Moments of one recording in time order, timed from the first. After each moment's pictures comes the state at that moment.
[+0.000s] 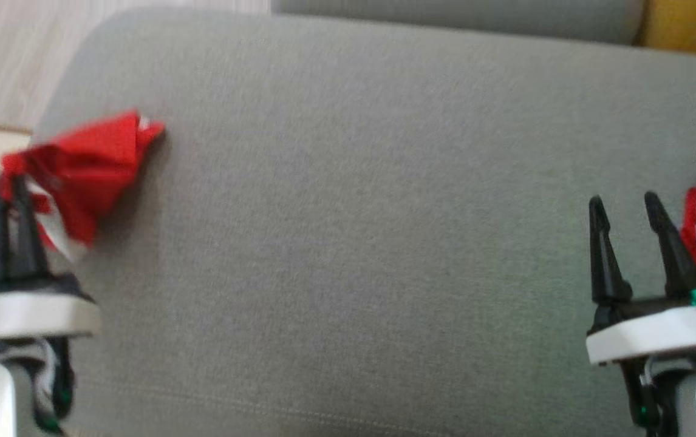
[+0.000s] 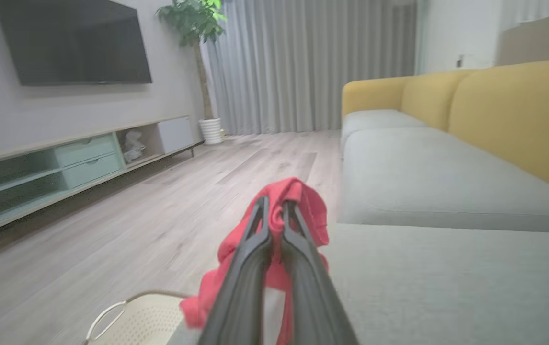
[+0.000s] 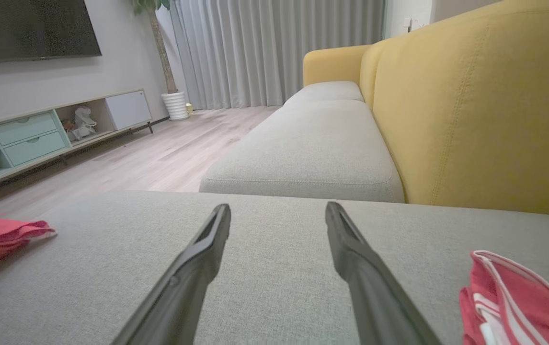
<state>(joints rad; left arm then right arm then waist) -0.08 0.20 0.10 -0.06 -0.13 0.04 -0.17 0.03 -0.05 -0.04 -0.16 0.14 0.12 0.04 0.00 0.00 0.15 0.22</state>
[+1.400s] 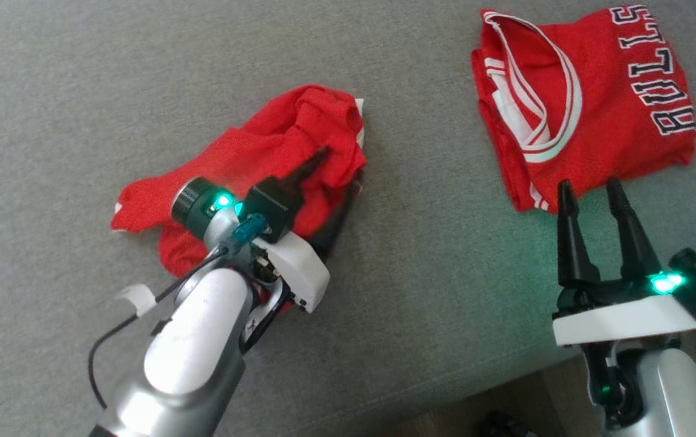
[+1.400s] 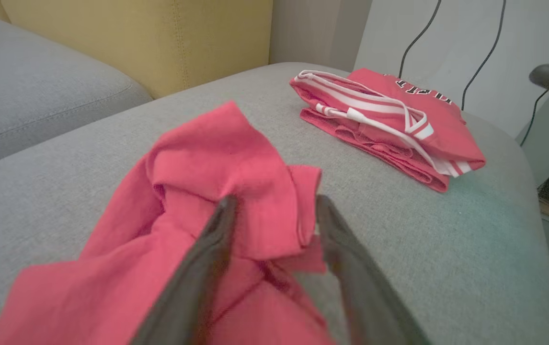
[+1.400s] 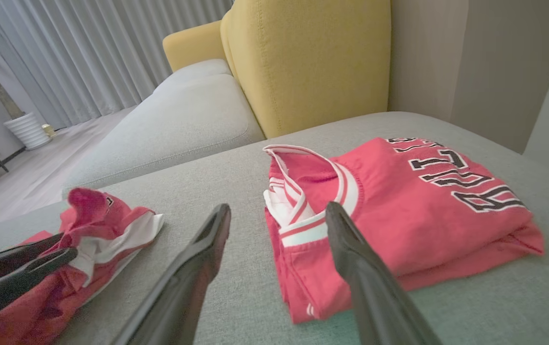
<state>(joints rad) -0.48 0.08 -0.54 0.33 -0.11 -0.12 -0.06 -0.06 -0.04 0.06 -0.03 0.31 0.12 -0.11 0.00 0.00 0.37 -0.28</state>
